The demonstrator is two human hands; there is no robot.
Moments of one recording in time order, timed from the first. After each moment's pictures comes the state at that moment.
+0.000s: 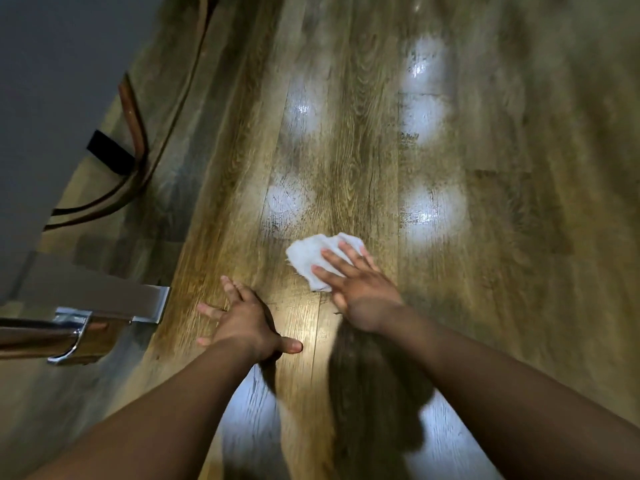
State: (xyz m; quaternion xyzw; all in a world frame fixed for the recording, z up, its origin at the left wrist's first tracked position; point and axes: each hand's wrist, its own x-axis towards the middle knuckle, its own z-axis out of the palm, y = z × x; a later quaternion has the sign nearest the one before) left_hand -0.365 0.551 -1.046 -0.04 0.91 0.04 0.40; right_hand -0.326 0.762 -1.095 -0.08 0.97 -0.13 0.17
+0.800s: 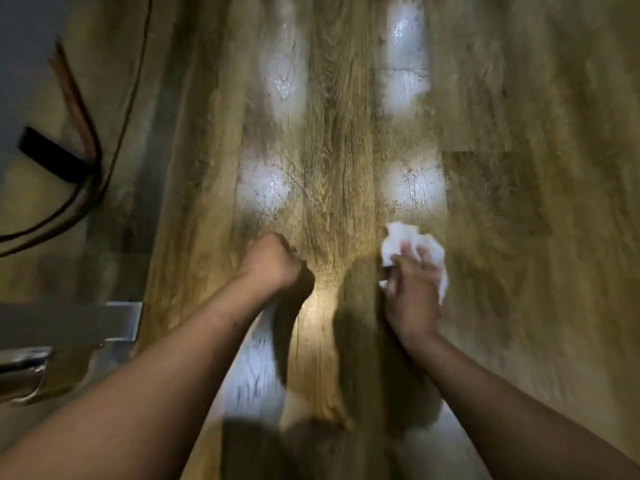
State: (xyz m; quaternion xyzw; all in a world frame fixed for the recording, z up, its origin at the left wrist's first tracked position) left_hand -0.420 0.653 -1.007 0.05 0.93 0.16 0.33; right_hand -0.266 0.818 -1.115 0.33 0.90 -0.29 0.01
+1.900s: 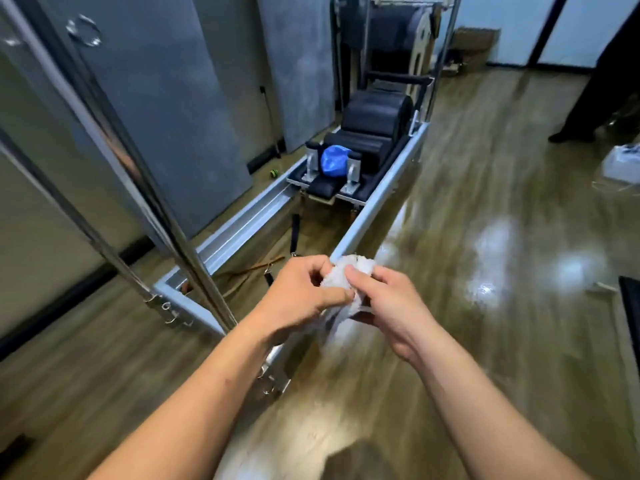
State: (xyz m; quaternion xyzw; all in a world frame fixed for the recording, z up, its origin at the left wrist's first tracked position) left_hand -0.293 0.561 -0.123 0.07 0.79 0.60 0.09; right_hand -0.280 0.713 -0.131 0.09 0.66 -0.74 0.15
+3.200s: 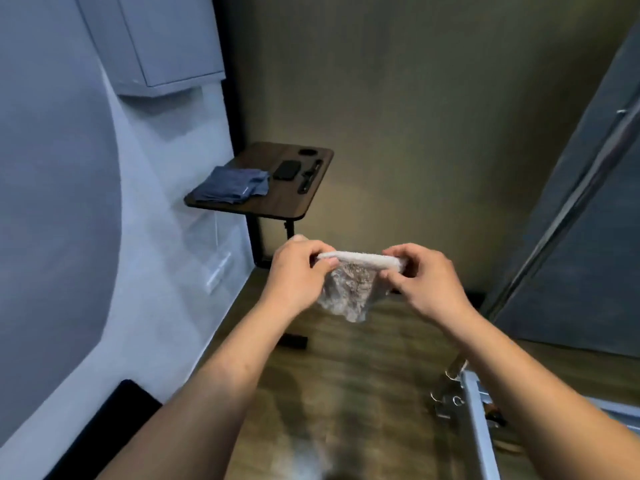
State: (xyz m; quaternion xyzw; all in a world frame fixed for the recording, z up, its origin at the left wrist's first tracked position) left_hand -0.125 -0.056 -0.057 -0.46 0.76 0.27 -0.36; right_hand -0.315 0.020 -0.051 -0.56 0.72 -0.39 0.13
